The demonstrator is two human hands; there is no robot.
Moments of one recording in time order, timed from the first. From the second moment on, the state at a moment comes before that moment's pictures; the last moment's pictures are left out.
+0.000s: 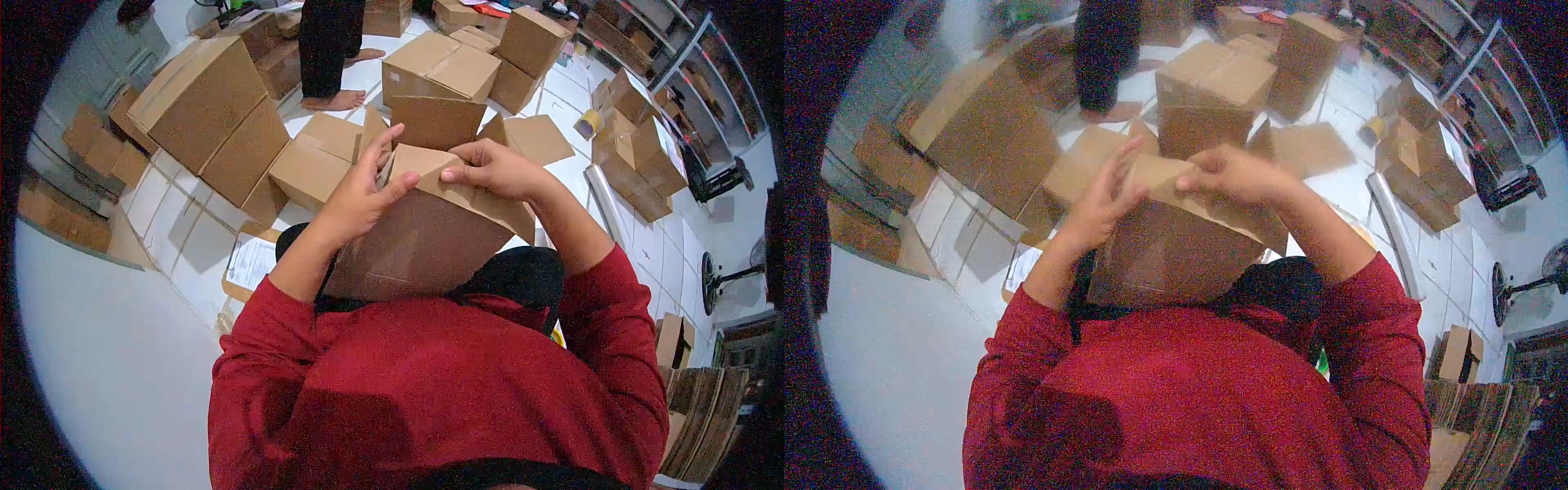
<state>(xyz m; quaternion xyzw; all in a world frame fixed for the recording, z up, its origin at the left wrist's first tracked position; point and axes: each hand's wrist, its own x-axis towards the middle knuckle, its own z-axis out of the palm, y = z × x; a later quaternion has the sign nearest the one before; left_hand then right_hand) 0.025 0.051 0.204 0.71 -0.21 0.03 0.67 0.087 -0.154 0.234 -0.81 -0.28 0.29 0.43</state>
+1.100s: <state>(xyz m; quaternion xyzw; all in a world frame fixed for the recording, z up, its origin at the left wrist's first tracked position) 0.015 0.068 0.219 0.85 -0.17 -0.03 0.50 0.045 -0.140 0.211 -0.90 -0.29 0.11 0.30</state>
